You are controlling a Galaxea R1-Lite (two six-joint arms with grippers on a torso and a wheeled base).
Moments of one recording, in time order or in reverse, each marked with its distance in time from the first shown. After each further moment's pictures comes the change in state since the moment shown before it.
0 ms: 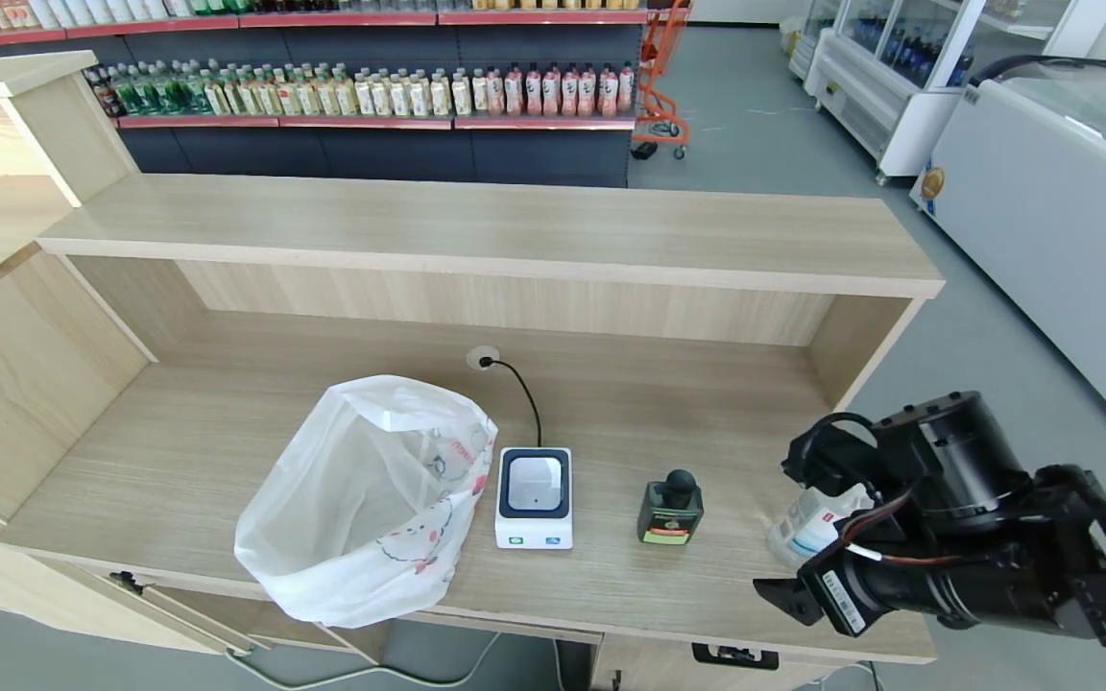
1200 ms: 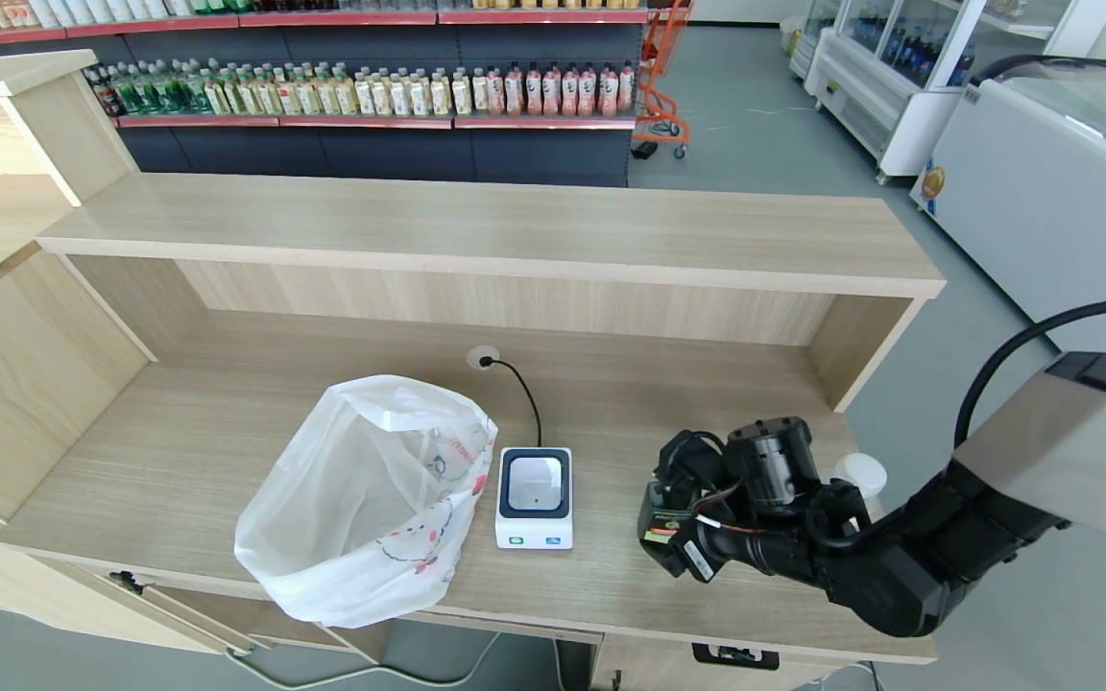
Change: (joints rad) left arm 0.000 0.000 0.000 0.000 0.000 0.000; right arm 0.007 0.500 -0.123 -0.582 0.101 -0.211
